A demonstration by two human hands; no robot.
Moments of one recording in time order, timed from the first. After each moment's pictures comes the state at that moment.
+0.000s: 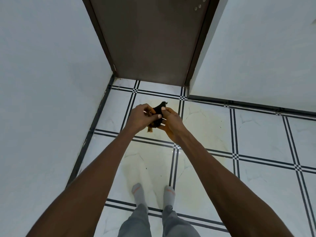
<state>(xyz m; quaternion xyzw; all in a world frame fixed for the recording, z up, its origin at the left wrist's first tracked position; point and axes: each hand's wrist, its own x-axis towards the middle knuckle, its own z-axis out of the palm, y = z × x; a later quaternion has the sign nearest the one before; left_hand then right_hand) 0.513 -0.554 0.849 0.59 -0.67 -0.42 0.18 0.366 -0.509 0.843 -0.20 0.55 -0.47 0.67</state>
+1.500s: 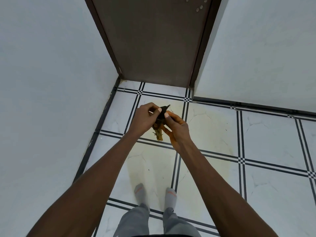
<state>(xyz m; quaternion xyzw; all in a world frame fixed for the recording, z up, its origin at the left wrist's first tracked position) 0.461 -0.547 0.864 0.59 -0.68 -0.36 0.24 0.326 -0.482 0.839 -0.12 0.49 -0.57 0.64</state>
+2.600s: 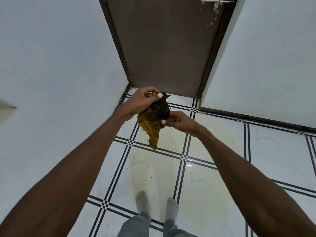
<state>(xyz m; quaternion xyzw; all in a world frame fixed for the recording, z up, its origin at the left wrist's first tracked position) 0.498 -0.593 0.947 0.52 -0.67 -0.48 0.23 0.292 -0.549 0.863 -0.61 0.50 -0.23 0.58</state>
